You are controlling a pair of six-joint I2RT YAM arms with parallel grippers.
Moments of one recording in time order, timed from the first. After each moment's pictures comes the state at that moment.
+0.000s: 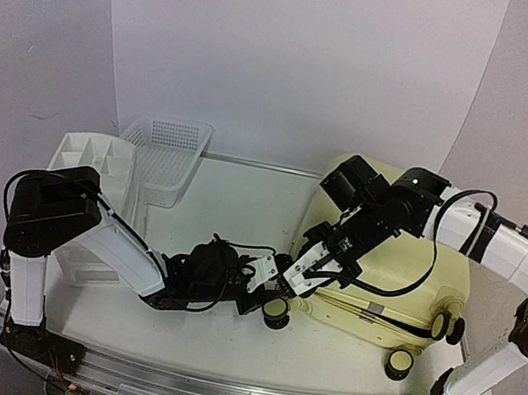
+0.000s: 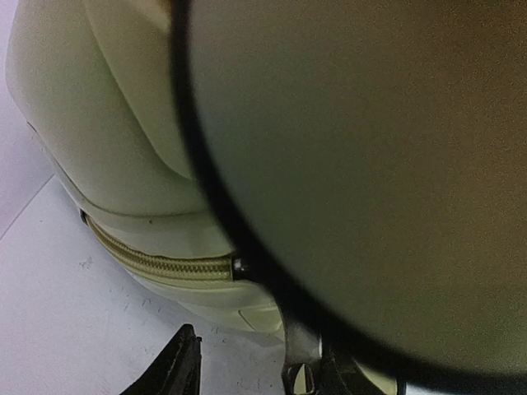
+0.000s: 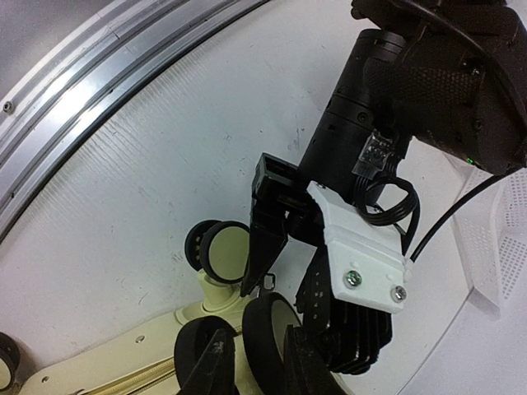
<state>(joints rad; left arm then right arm) -1.15 1.95 0.87 0.78 -0.04 0.22 0.93 1.57 1.44 -1.03 -0.31 -1.49</state>
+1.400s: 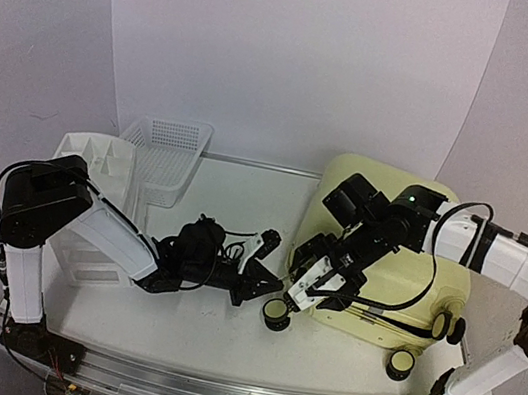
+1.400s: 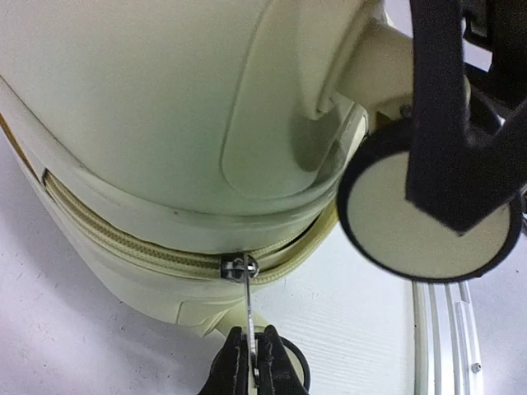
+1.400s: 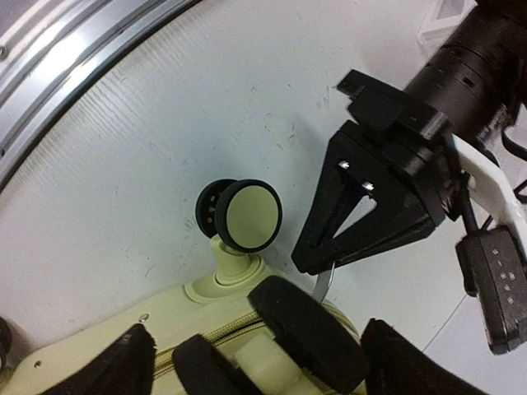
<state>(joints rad) -1.05 1.90 0.85 0.79 0.34 -0.16 0.93 1.52 1.30 -0.96 -0.21 -1.52</state>
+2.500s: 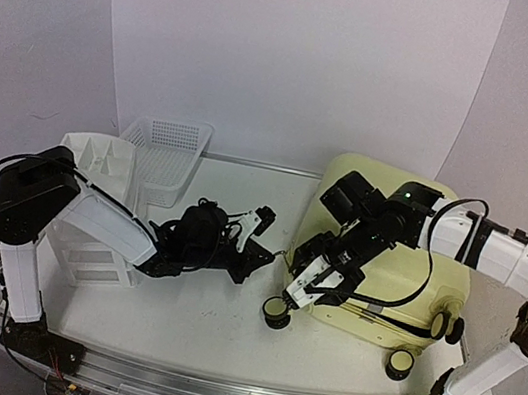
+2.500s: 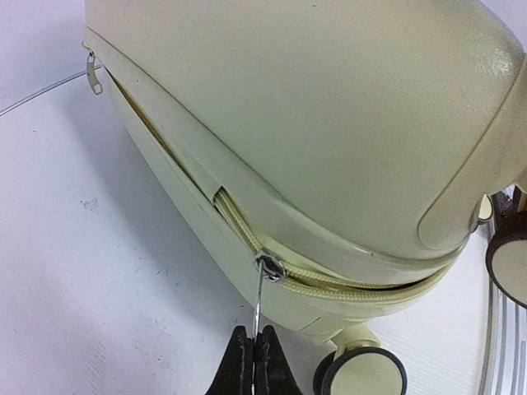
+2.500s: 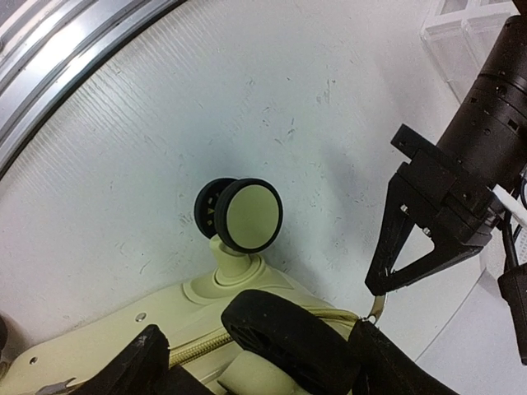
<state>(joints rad) -0.98 1.85 0.90 0.62 0.13 -0.17 0.92 1.56 1.33 -0.97 -0.20 -1.54</state>
